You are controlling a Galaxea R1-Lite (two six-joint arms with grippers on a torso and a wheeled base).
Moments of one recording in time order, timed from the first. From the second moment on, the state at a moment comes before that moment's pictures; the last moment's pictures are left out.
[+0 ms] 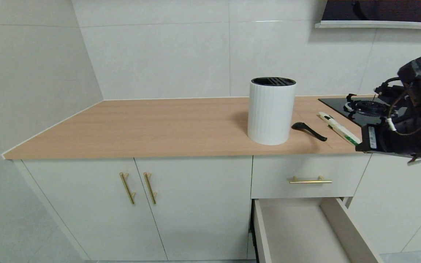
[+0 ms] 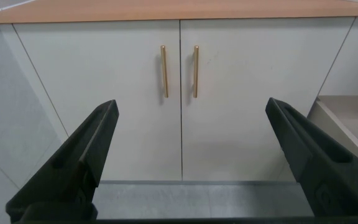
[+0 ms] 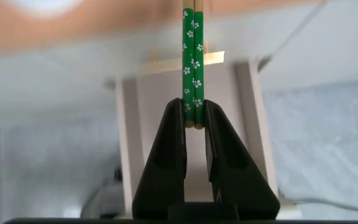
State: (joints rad) left arm 0.00 0.00 0.00 0.00 0.02 0.00; right arm 0.26 1.58 -1.34 0.54 -0.17 0.32
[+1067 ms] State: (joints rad) left arm 0.00 0.00 0.00 0.00 0.02 0.00; right arm 0.28 1.45 -1.25 0.78 0.19 0.12
